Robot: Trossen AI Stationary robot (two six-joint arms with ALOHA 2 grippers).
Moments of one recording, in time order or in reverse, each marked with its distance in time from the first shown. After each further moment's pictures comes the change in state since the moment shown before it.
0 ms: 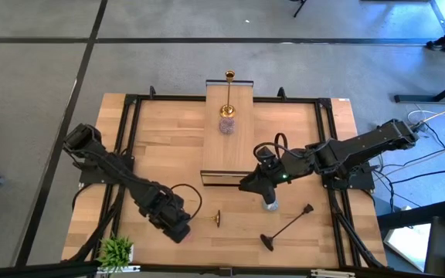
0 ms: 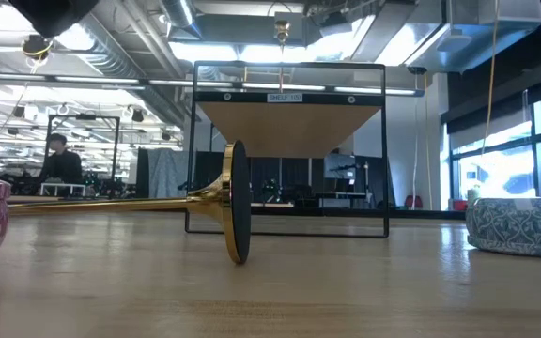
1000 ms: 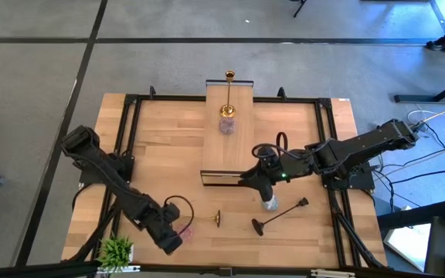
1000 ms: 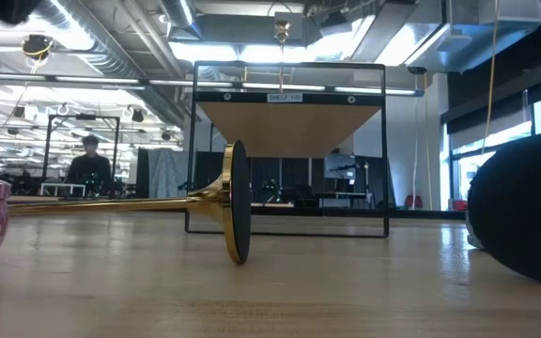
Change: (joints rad) left arm -0.158 0.001 -0.107 0.192 -0.213 0.027; right arm -0.001 0.000 0.000 -0.038 0.099 -0.027
